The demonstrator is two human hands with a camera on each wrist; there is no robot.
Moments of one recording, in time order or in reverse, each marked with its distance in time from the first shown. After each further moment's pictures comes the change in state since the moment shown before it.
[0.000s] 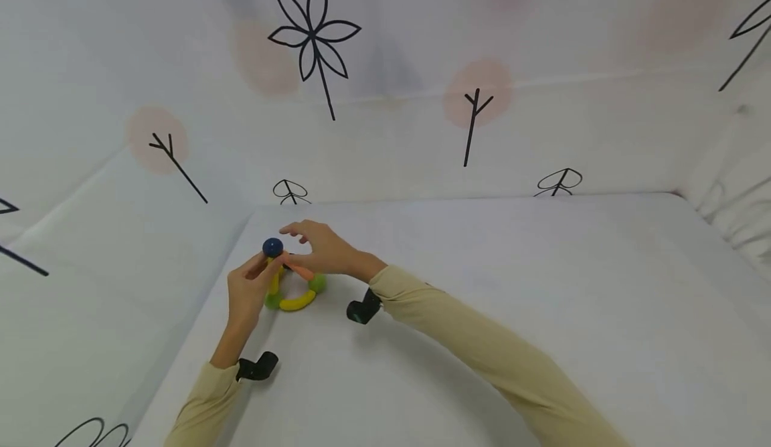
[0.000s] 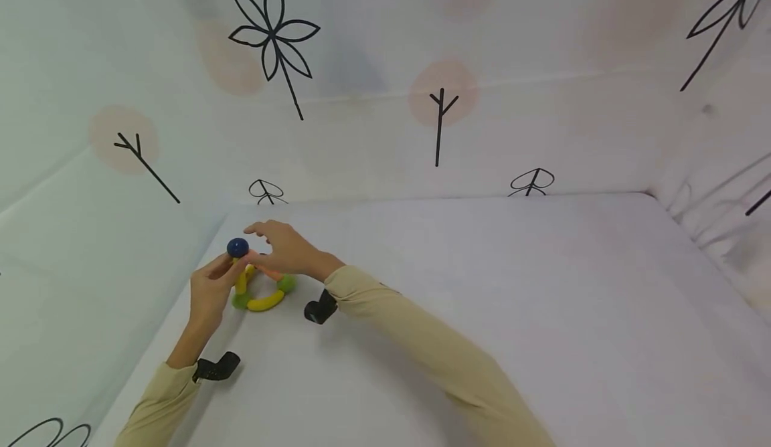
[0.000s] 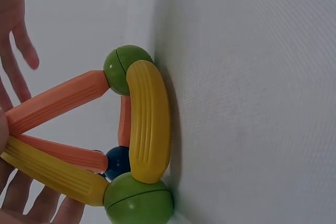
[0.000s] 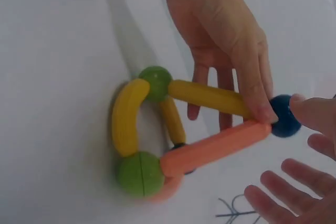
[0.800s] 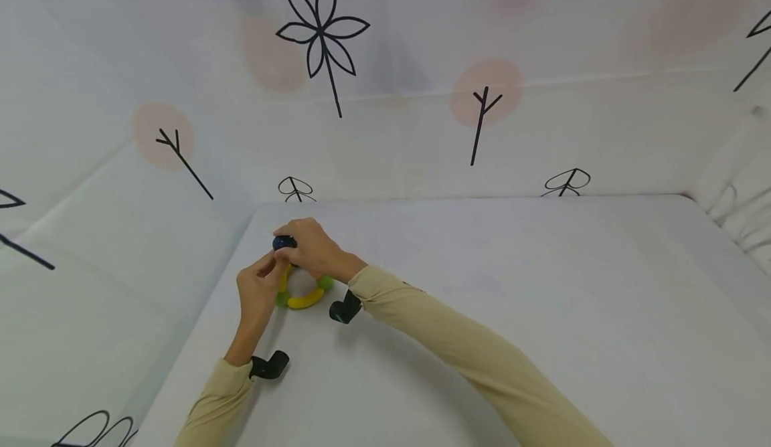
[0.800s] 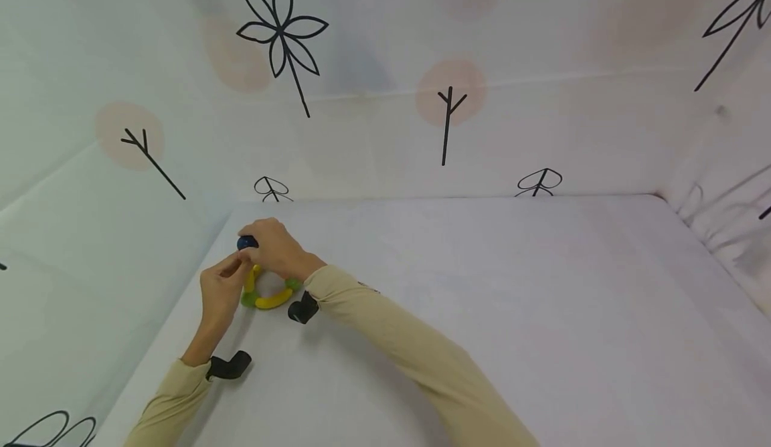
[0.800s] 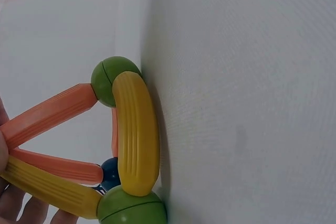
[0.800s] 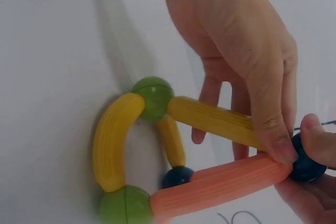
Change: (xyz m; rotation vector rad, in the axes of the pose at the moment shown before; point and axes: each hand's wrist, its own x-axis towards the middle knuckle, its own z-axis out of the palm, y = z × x) left_hand -0.014 0.023 0.007 -0.023 0.050 0.163; right_hand 0.026 -0.013 0.020 -0.121 0.147 -0.041
